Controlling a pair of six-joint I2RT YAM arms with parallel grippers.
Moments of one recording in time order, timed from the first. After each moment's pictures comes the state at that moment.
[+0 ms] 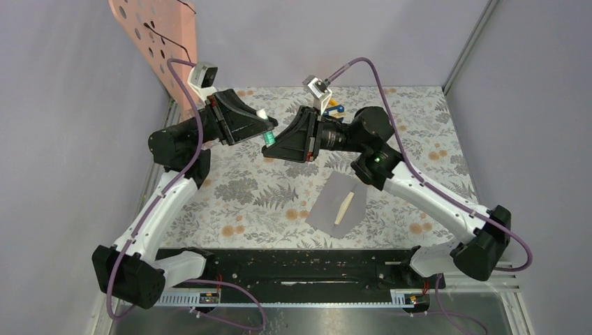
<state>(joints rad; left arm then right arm) -0.32 1.13 1.08 0.93 1.00 -1.55 0.83 1.35 1.32 0.38 -0.73 0.91</state>
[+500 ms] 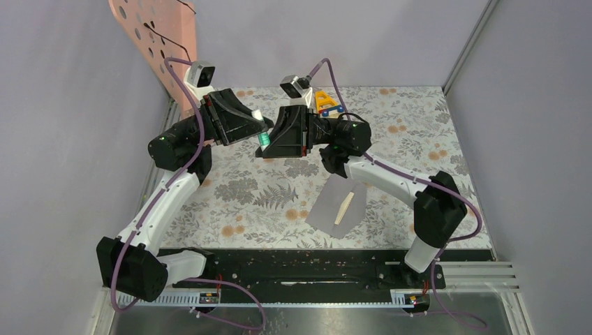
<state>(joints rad) -0.30 1.19 1.08 1.24 1.02 -1.79 0.81 1.70 1.36 1.31 -0.93 1.65</state>
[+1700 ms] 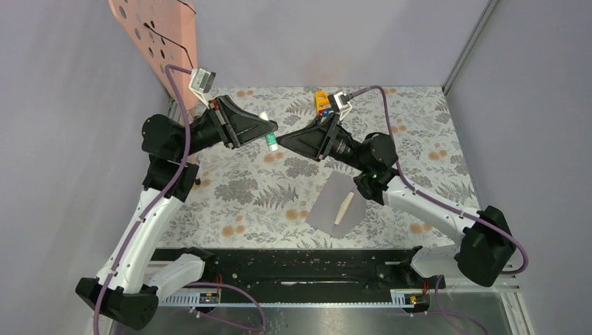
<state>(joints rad) -0.34 1.00 1.18 0.27 0.90 -1.16 0.77 1.33 0.97 0.89 -0.49 1.32</state>
